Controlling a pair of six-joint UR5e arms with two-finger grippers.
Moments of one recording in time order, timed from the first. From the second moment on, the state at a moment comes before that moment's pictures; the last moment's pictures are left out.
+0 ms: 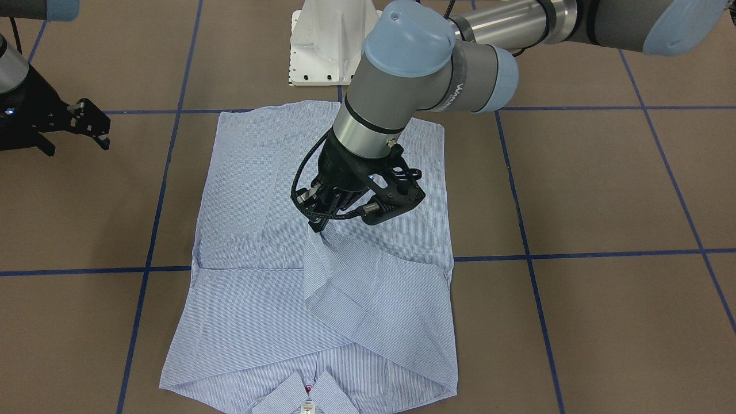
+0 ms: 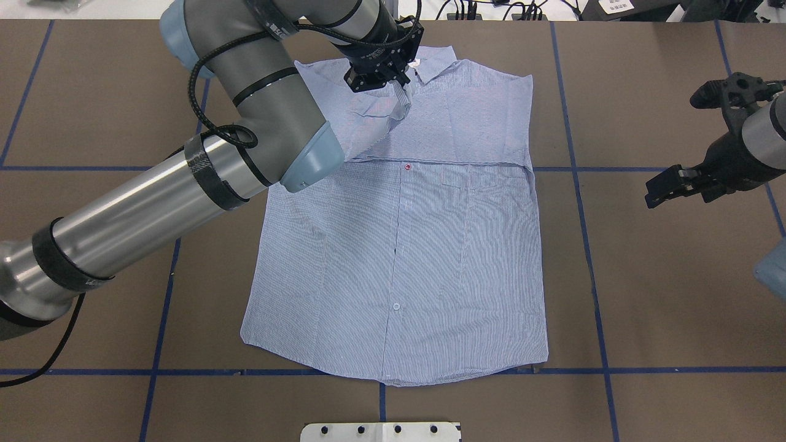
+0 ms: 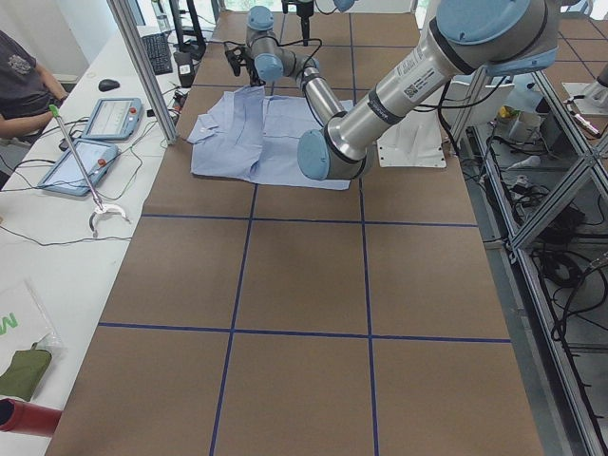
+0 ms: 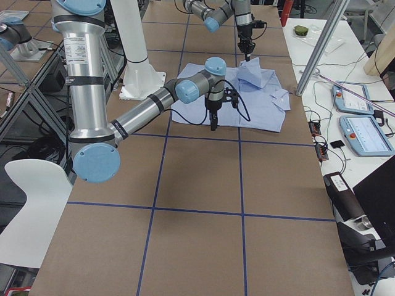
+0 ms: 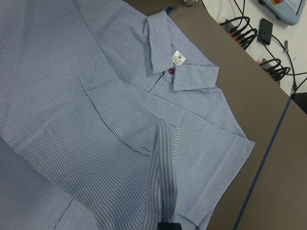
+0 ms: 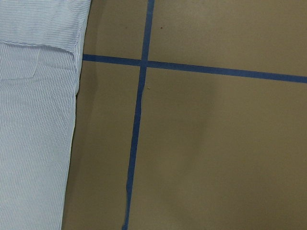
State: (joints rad) left arm -0.76 -2.59 -1.36 -1.92 -2.03 -1.80; right arm 0.99 -1.51 2.11 -1.65 2.19 0.66
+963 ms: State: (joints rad) left arm -0.60 -2.64 -1.11 -2.23 -1.89 -1.89; right arm 0.99 -1.51 2.10 -1.65 2.20 0.66
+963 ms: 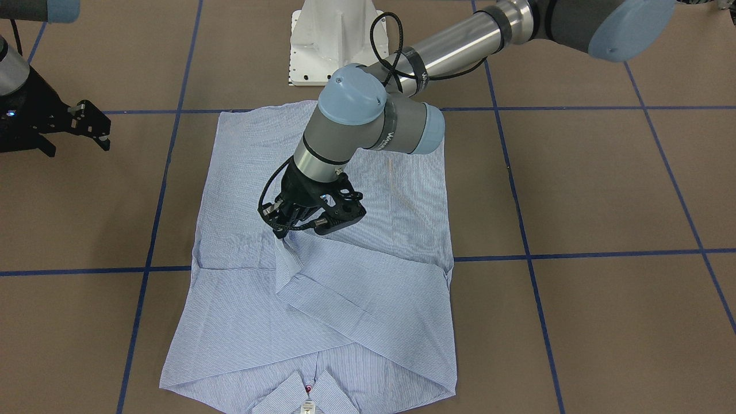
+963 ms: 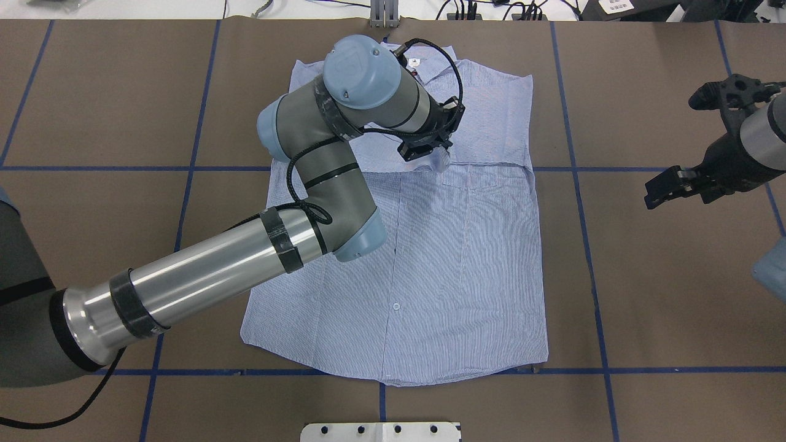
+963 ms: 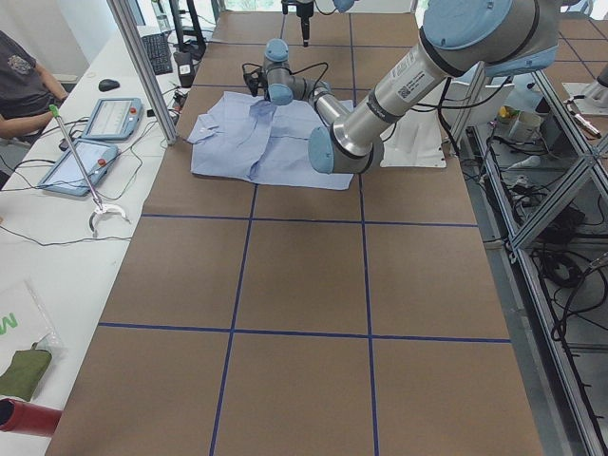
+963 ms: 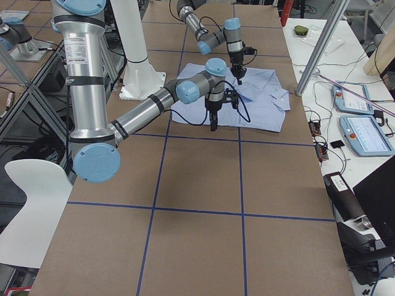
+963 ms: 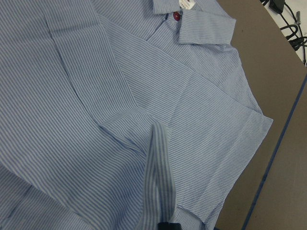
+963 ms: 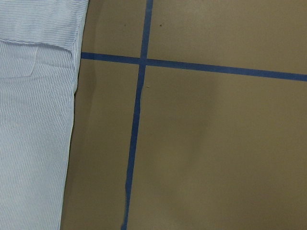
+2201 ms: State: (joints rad) left arm -0.58 -2.50 -1.34 -2.18 -1.86 -1.67; right arm 0.92 -1.45 2.10 -1.61 2.19 0.78
